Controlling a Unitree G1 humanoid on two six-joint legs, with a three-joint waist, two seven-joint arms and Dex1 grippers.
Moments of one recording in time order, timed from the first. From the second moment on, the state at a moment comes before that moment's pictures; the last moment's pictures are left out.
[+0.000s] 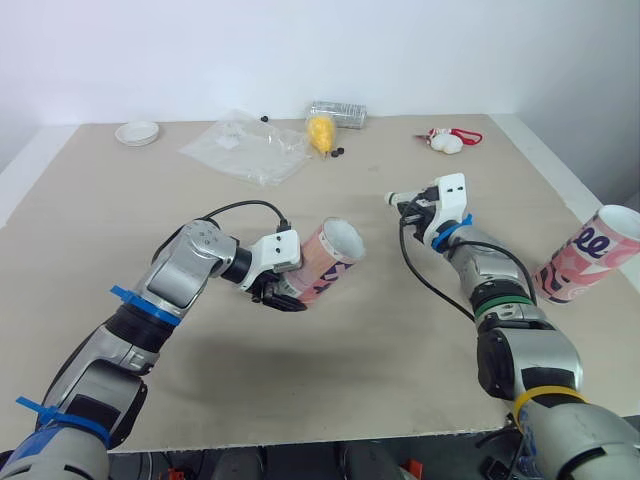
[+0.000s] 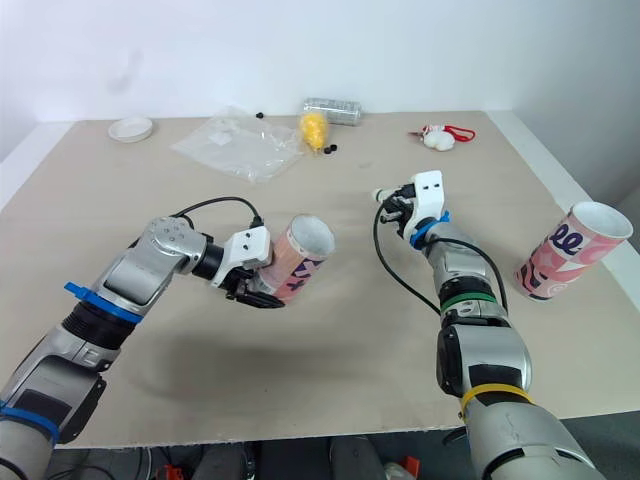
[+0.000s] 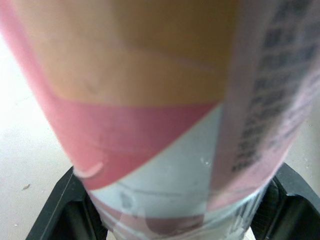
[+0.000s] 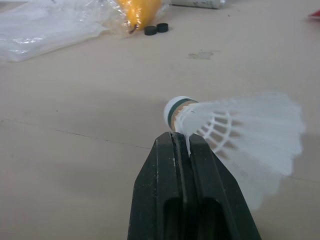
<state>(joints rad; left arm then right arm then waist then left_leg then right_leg) -0.78 0.54 -0.39 0.13 -0.05 0.49 -1.30 -1.00 -0.40 -0.14 1.09 0.14 -0.01 0.58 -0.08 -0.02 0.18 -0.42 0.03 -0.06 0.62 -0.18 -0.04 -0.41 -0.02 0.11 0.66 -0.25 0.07</state>
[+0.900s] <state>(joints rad) -0.76 0.52 -0.40 0.11 -0.08 0.49 -1.30 -0.57 -0.90 0.00 -0.33 0.31 0.09 1.18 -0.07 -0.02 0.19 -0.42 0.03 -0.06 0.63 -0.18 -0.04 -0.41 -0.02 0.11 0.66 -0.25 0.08</state>
